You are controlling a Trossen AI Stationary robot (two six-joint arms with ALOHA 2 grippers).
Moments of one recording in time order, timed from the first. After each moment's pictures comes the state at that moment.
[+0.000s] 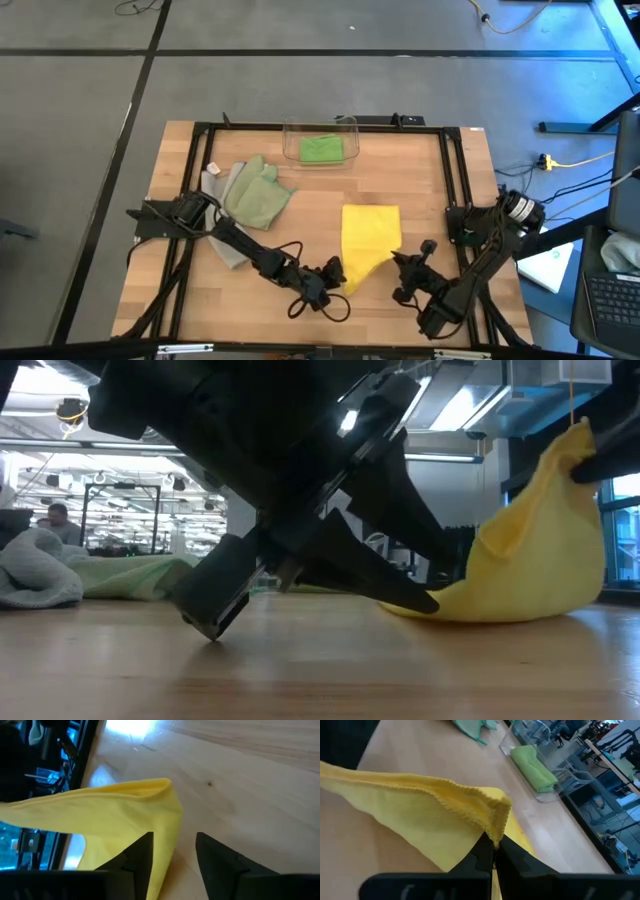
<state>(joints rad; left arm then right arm) -0.45 2.16 1.19 0.28 -0.41 0.87 0.97 1.80 1.06 -1.19 1.08 1.41</state>
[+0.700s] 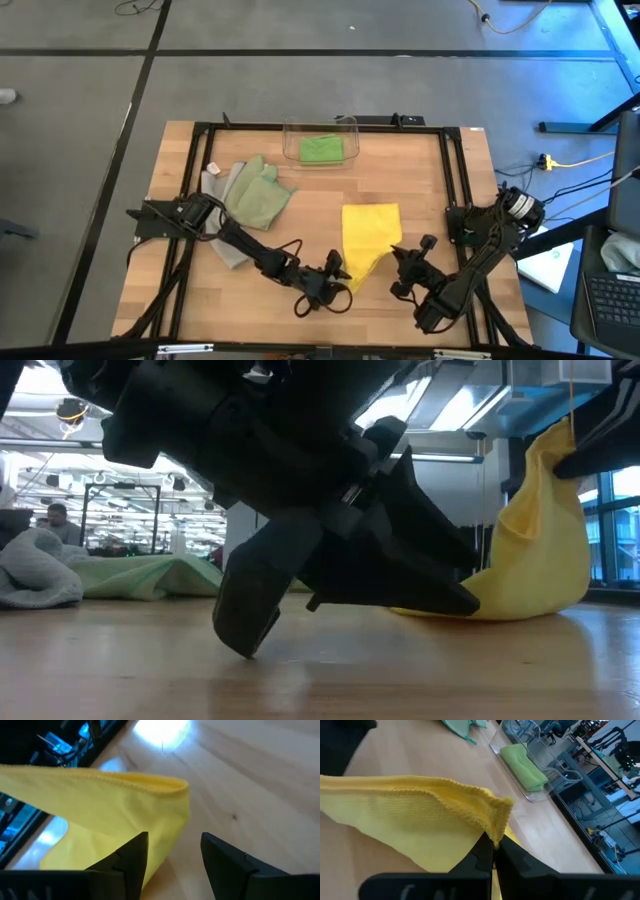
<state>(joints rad) -0.45 2.17 1.18 0.48 -0.39 0.54 0.94 1.78 1.06 -1.23 1.08 1.41</state>
